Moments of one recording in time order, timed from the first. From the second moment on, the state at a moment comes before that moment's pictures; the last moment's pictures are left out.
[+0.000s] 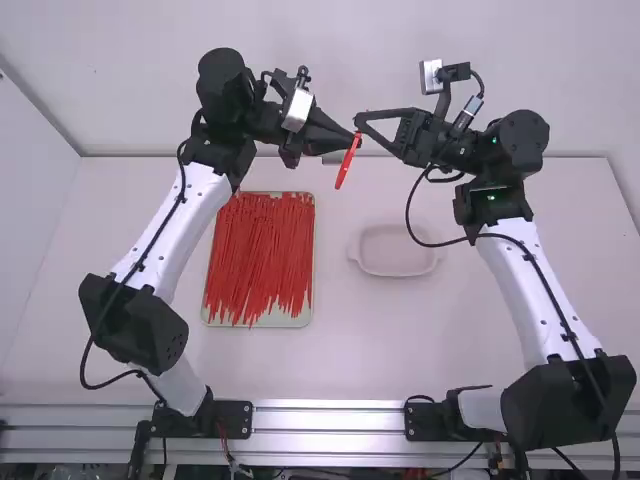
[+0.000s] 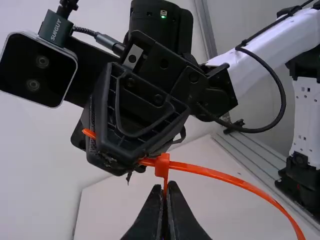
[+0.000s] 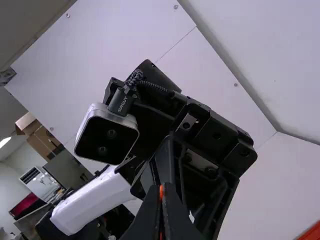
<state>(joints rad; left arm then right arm) -0.26 1.76 1.78 0.15 1.54 0.20 0.15 1.46 1.33 0.60 -1.19 1.13</state>
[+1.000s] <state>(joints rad) -0.27 1.75 1.50 -0.03 1.55 0.34 0.13 1.48 1.31 0.57 -1.21 1.13</state>
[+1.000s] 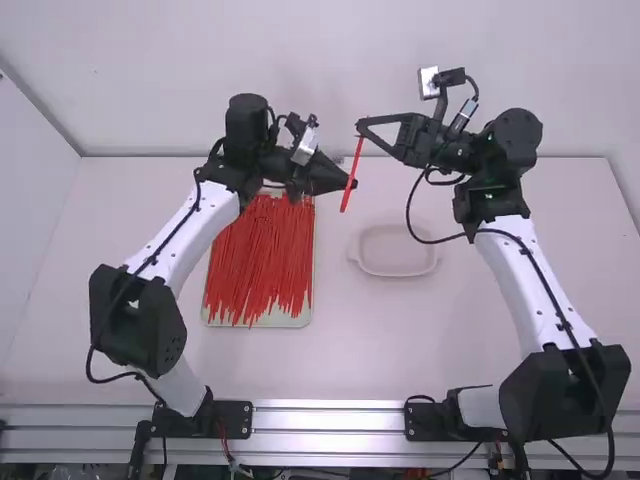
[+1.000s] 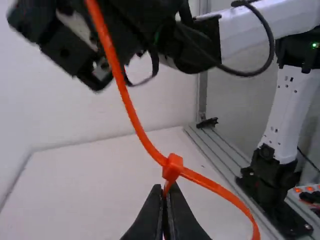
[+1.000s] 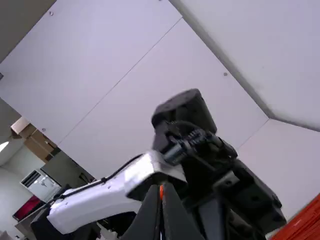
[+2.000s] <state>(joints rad) -0.26 1.75 1.26 0.62 1.55 -0.02 0.04 1.48 1.31 0.39 -1.11 1.04</state>
